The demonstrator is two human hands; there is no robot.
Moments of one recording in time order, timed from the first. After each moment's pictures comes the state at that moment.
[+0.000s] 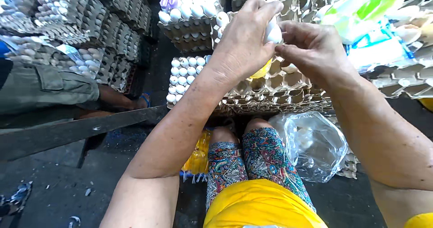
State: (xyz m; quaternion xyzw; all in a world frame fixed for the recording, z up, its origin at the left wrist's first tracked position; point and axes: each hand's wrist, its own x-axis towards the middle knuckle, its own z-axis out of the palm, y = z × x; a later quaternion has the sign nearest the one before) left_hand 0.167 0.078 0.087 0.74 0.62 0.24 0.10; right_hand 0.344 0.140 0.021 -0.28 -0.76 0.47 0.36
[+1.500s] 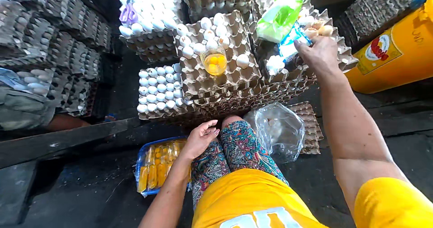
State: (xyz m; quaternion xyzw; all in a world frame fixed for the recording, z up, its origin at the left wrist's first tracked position) left_hand 0.160 -0.103 -0.078 0.48 0.66 0.30 0.50; right_hand 0.490 0.155 -0.001 -0.69 -0.65 0.20 0.24
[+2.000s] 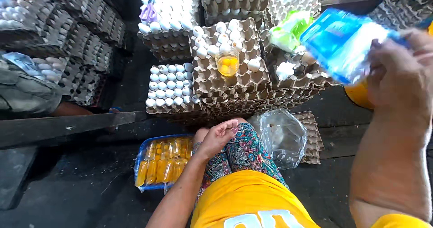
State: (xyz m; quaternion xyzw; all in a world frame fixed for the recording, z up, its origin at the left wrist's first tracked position) left_hand 0.195 -0.108 -0.064 0.45 0.54 0.42 0.58; right_hand 0.522 0.050 0.064 -0.42 -0.65 0.33 0.54
